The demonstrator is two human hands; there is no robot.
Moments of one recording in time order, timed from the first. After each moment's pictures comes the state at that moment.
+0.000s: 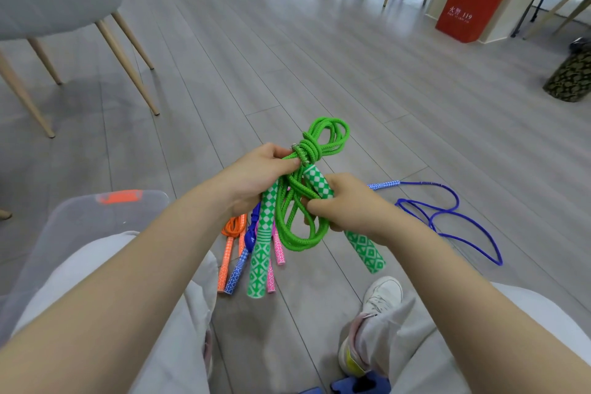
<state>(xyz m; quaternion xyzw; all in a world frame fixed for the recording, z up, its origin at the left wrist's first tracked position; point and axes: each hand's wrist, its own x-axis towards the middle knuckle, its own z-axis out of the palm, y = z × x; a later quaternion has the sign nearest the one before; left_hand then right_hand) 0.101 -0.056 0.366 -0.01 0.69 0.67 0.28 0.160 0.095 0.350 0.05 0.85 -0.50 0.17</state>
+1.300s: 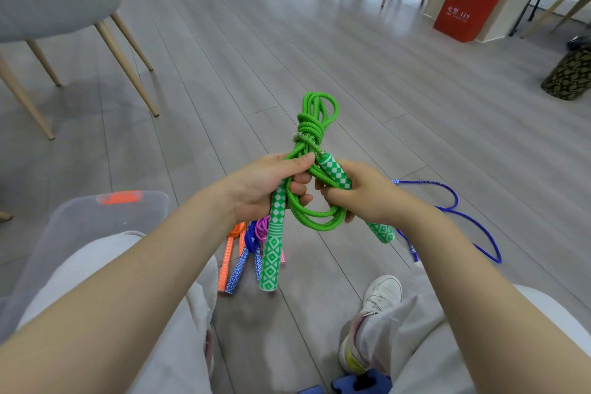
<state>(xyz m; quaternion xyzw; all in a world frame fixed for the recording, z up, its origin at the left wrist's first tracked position) 0.107 -0.053 0.358 0.04 0.54 0.74 0.41 0.154 0.125 0.350 -0.04 0.87 -0.47 0.11</state>
